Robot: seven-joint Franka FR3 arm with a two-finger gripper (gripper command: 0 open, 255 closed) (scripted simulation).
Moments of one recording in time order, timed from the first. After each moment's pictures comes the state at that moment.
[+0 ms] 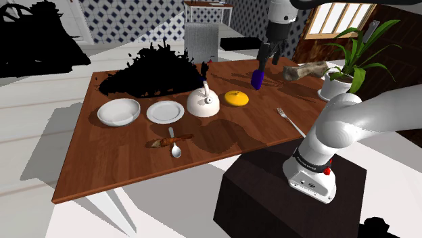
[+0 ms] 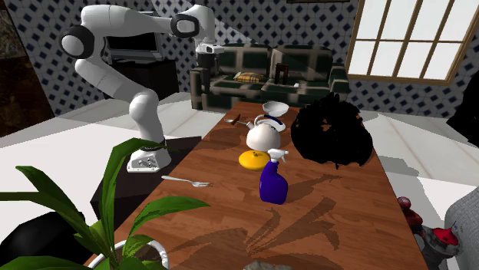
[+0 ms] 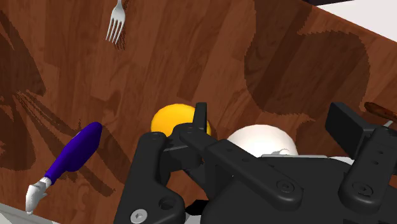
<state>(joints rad) 0.00 -0.81 -0.04 -2.45 -0.07 1.62 0.09</state>
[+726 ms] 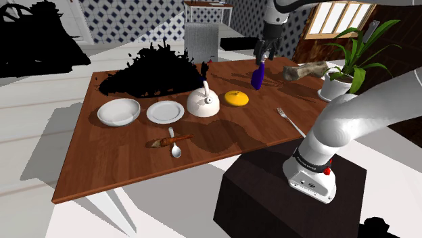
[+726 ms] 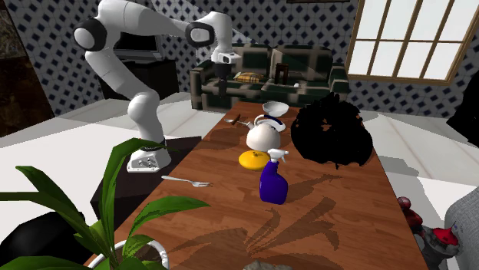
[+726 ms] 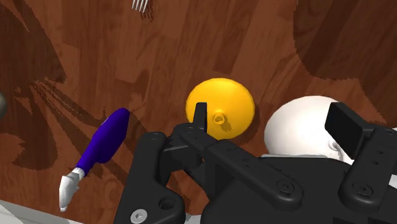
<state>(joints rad) -0.07 -0.58 -0.20 -2.36 -0.15 1.79 -0.02</state>
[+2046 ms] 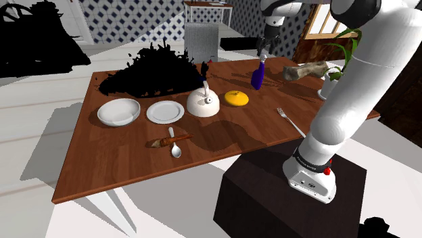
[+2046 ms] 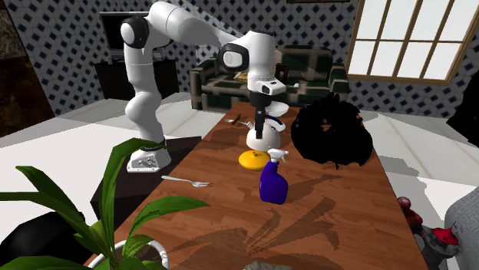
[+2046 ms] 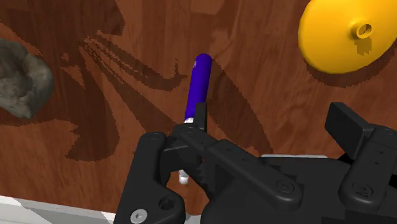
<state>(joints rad) -0.18 0.08 -0.50 -1.87 0.04 1.97 -0.35</state>
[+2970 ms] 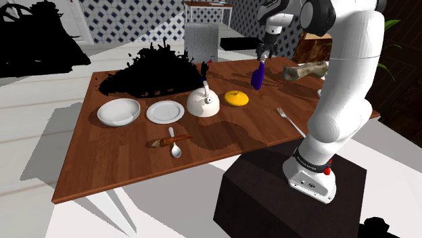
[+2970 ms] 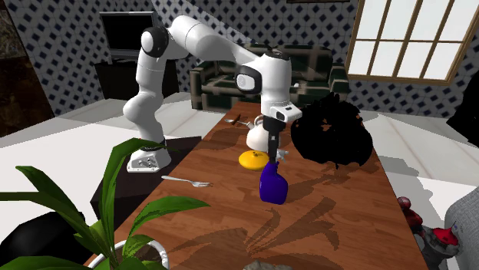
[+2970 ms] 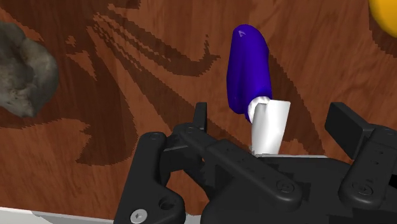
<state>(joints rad) -0.30 0.36 -0.52 -1.67 0.21 2.01 -0.47</state>
